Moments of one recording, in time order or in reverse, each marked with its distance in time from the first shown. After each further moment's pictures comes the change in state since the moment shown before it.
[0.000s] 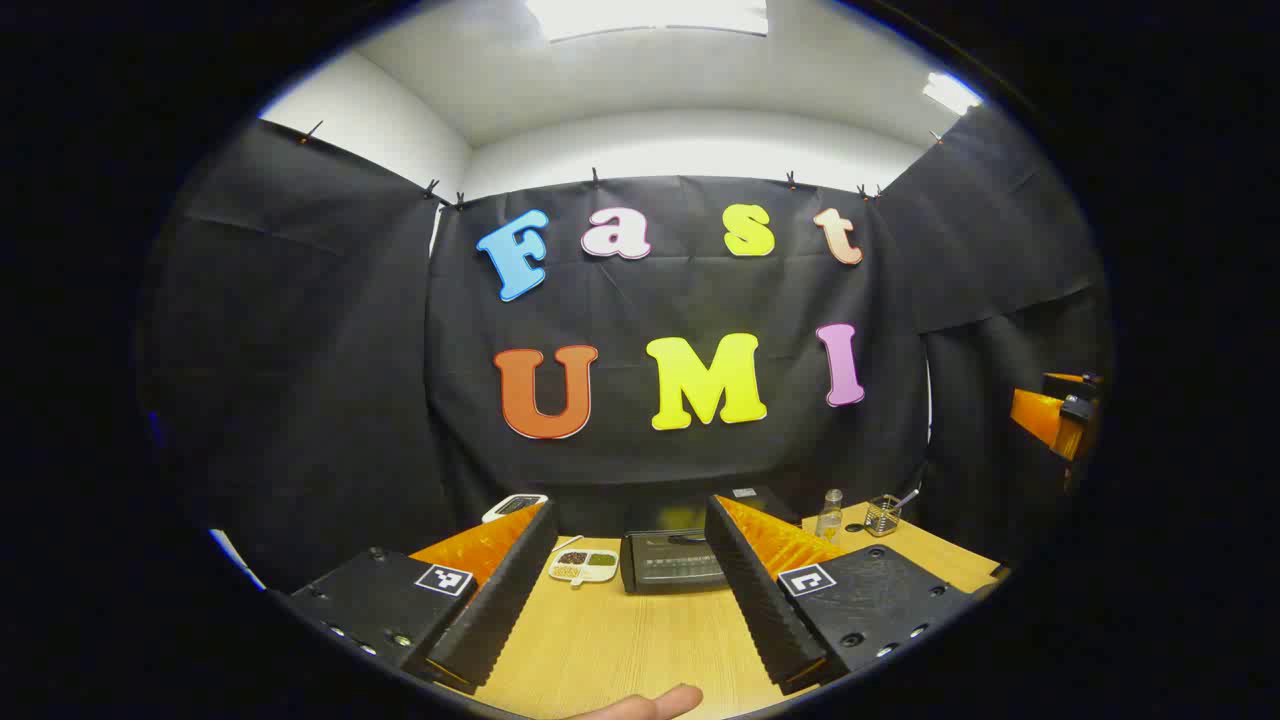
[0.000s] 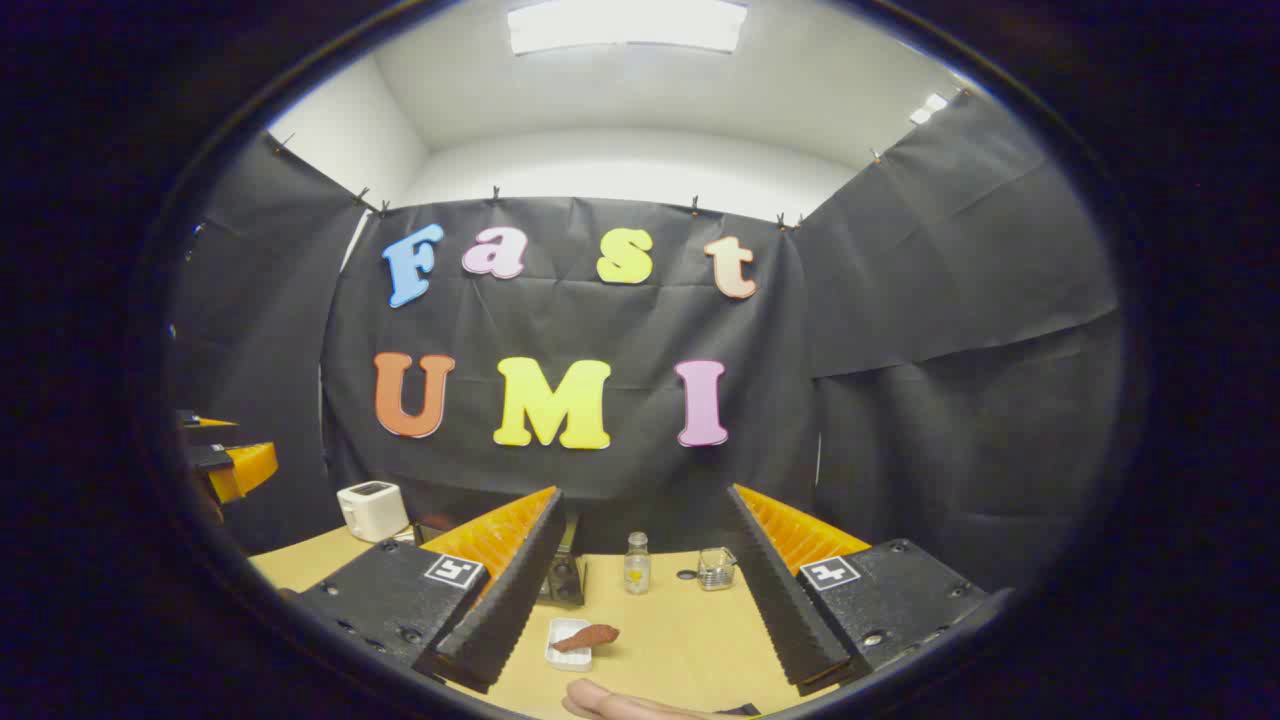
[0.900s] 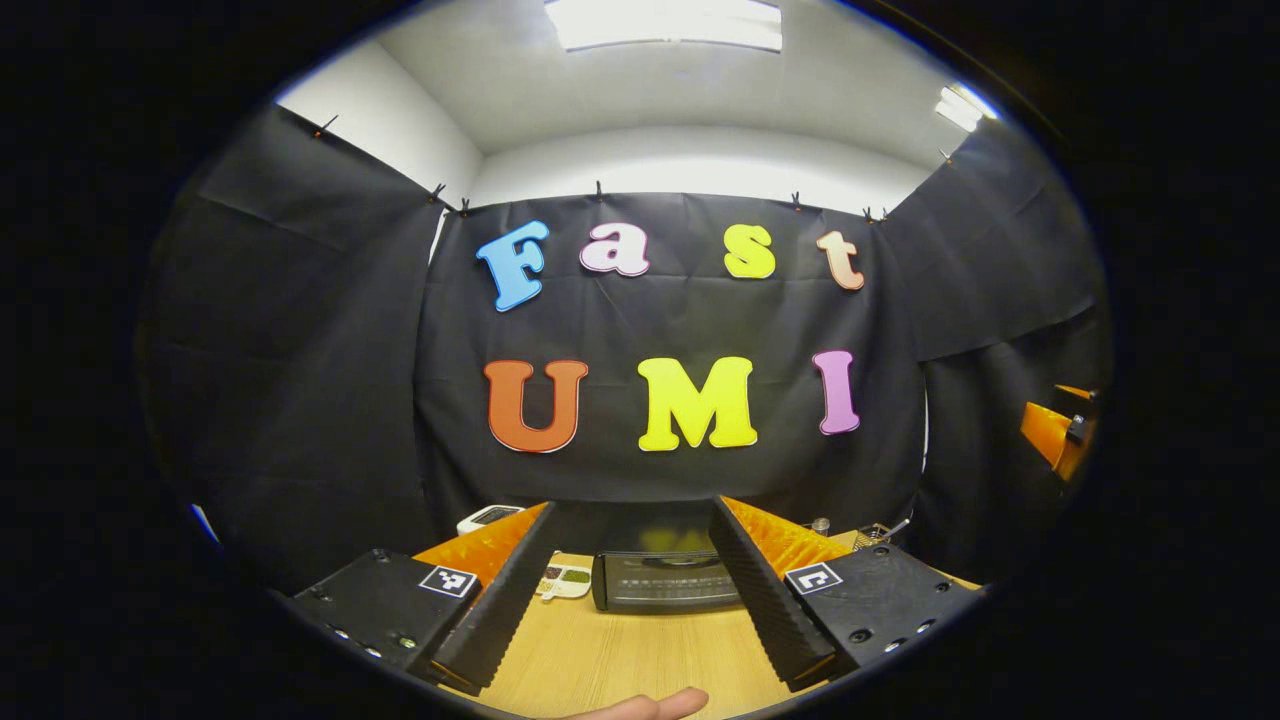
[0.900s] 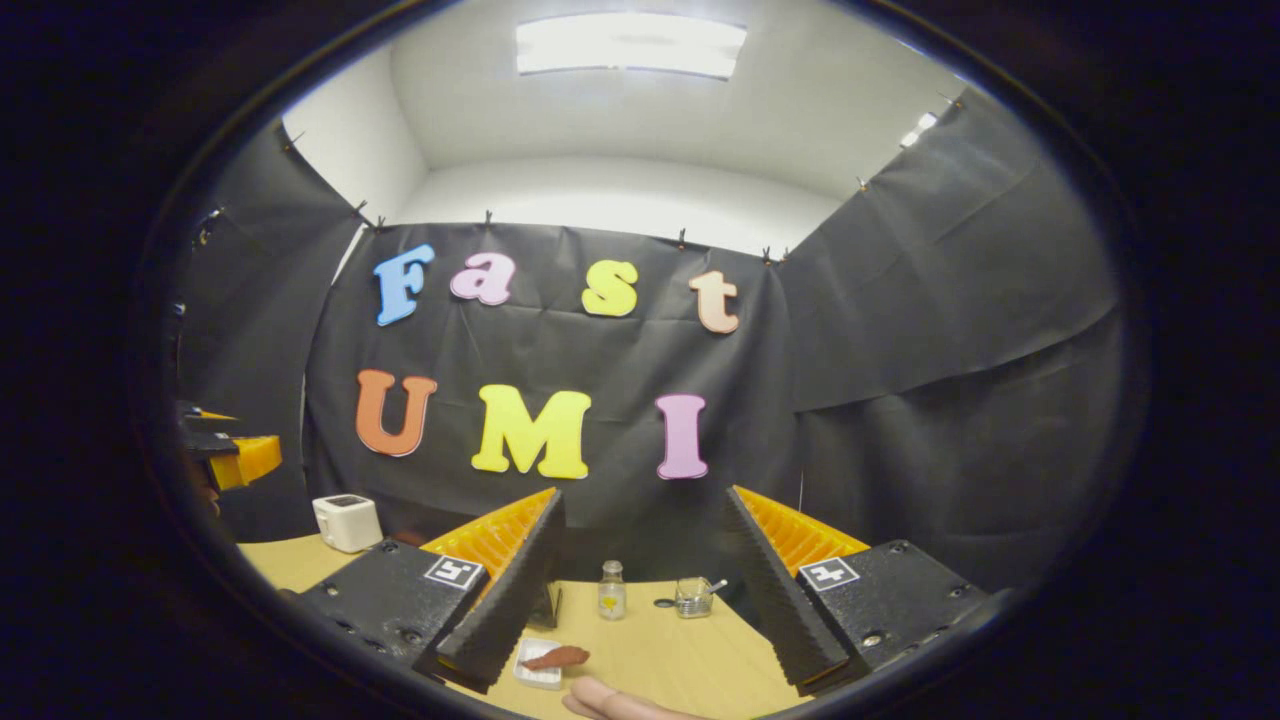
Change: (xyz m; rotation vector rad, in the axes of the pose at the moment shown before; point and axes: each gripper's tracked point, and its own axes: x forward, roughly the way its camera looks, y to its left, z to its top) left arm 0.029 -0.026 0.010 -0.071 -0.068 0.007; right arm 0.015 -0.020 -0.001 -0.007 -0.094 -0.011
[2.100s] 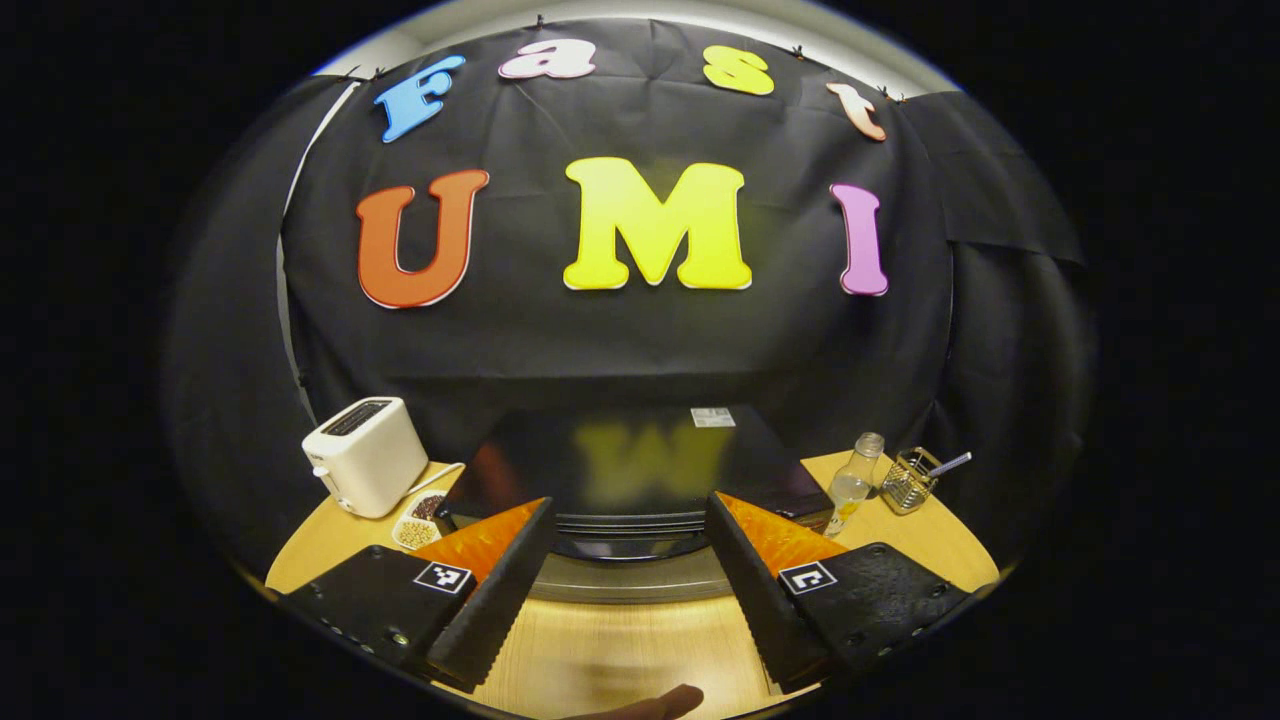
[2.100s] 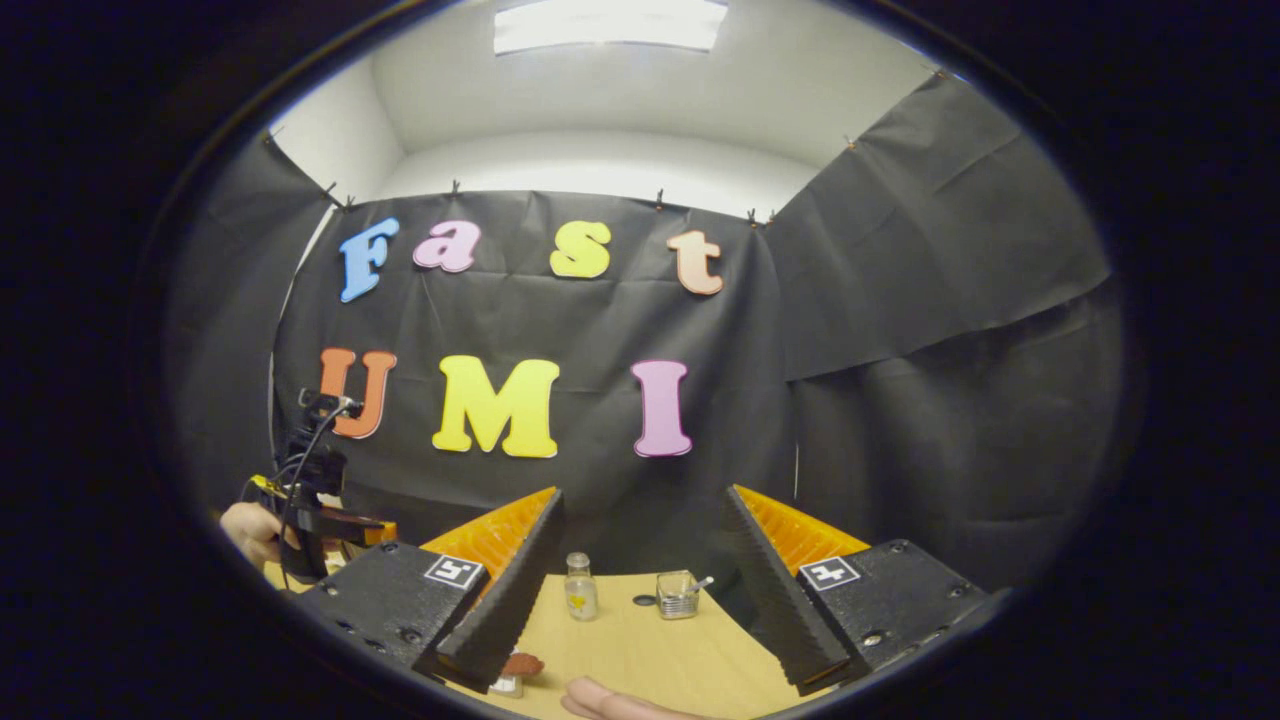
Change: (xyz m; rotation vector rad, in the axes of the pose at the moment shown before) left arm 0.247 -0.082 -0.222 0.004 0.489 -0.114; right arm 0.097 -0.053 -0.054 0.016 0.062 -0.043
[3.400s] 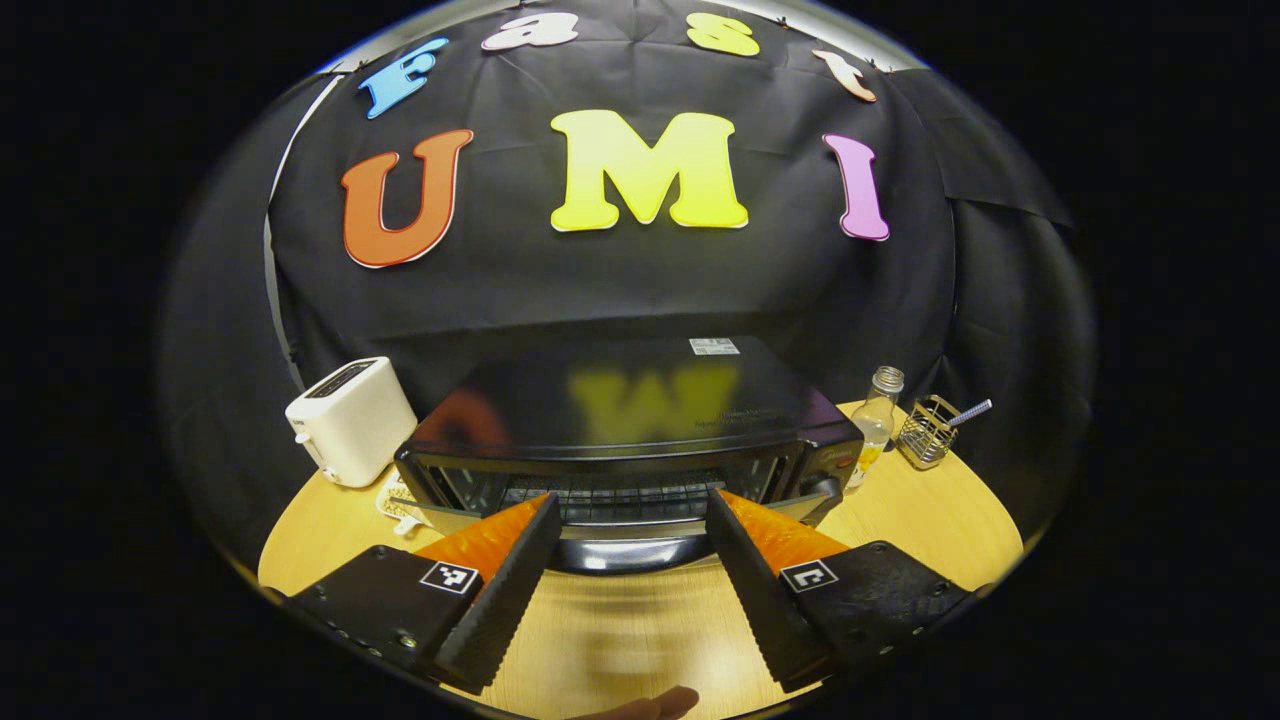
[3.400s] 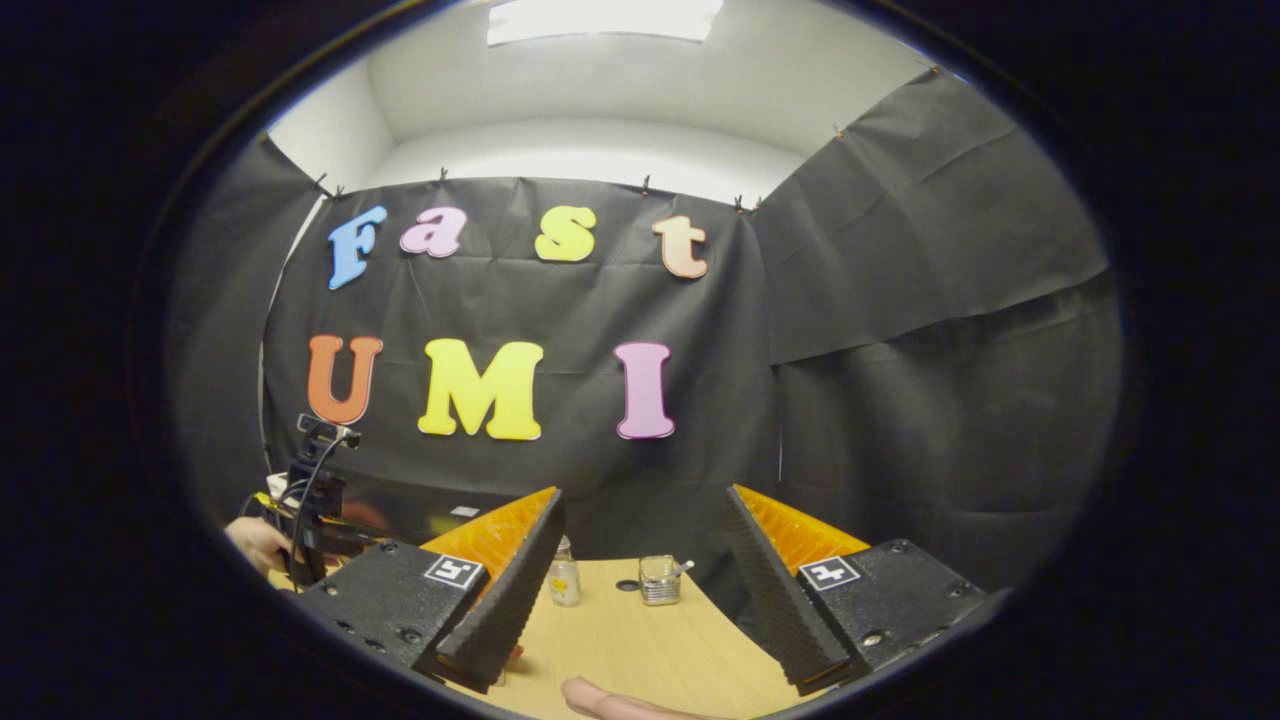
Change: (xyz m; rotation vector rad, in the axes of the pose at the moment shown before) left arm -0.003 -0.006 -0.056 0.026 0.048 0.003; right arm -0.019 -0.021 -0.017 0.003 0.032 -0.027
